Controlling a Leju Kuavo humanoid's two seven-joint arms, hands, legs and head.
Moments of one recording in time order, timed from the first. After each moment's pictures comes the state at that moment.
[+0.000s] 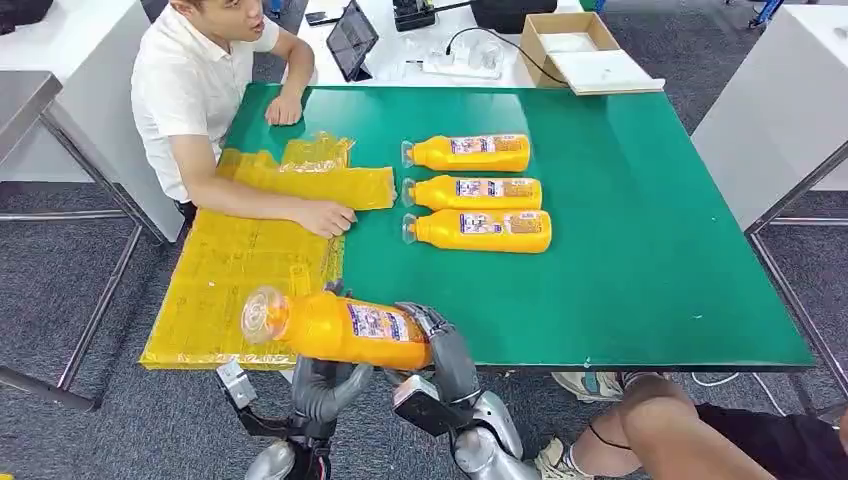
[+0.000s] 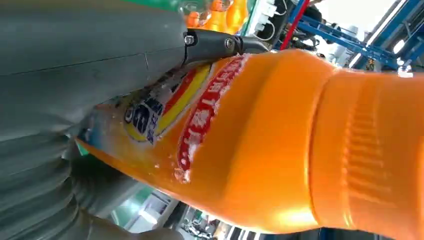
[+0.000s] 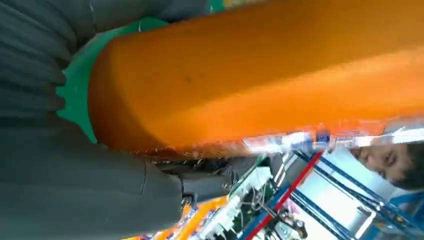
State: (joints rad) left arm -0.01 -0.25 -0.32 -1.22 0.37 -0.23 -0.60; right arm -0.20 0.20 0.41 -0.86 0.44 -0.37 -0.60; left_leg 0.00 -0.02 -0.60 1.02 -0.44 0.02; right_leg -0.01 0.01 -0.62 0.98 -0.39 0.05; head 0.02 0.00
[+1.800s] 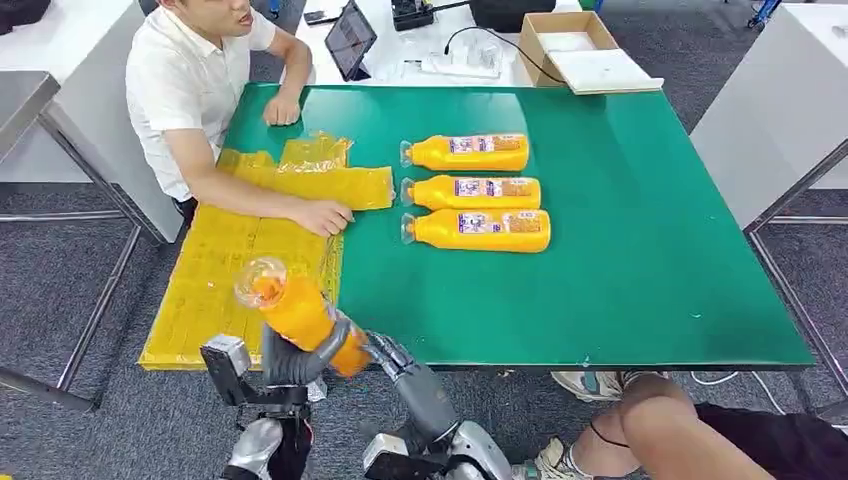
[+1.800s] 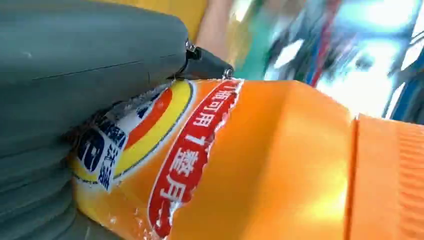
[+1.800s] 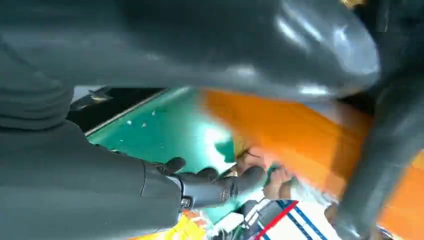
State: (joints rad) left arm -0.09 -0.24 -0.20 -1.20 0.13 0.27 -0.62; right arm -0.13 0.14 0.61 -0.87 0.49 -0.40 -0.56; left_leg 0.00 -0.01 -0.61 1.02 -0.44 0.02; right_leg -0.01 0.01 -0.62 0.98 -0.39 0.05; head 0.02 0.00
